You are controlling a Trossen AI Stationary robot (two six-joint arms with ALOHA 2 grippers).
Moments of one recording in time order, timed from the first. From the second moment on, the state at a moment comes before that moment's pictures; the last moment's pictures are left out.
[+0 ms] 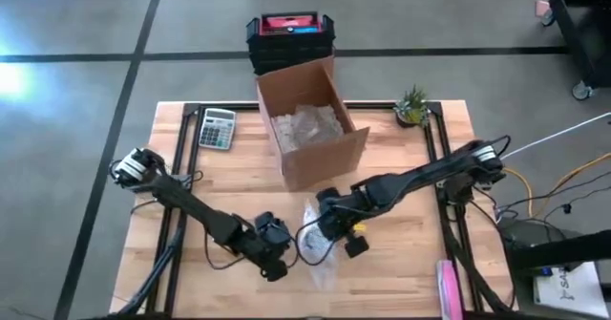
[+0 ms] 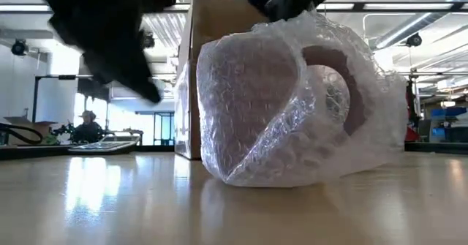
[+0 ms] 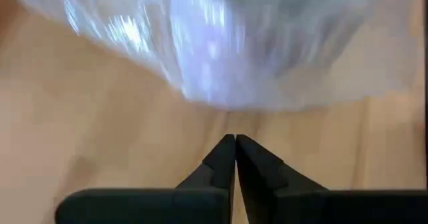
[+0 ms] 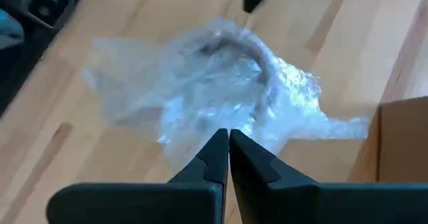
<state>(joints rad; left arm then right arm) -0.55 1.68 1.06 -0.31 -0.41 -0.77 0.29 1.79 1.47 -0.78 -0.09 -0.16</state>
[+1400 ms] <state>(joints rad) -0.42 1.78 1.14 -0.08 -0.31 -0.59 0.31 1.93 1.35 -0.46 -0.05 -0.13</state>
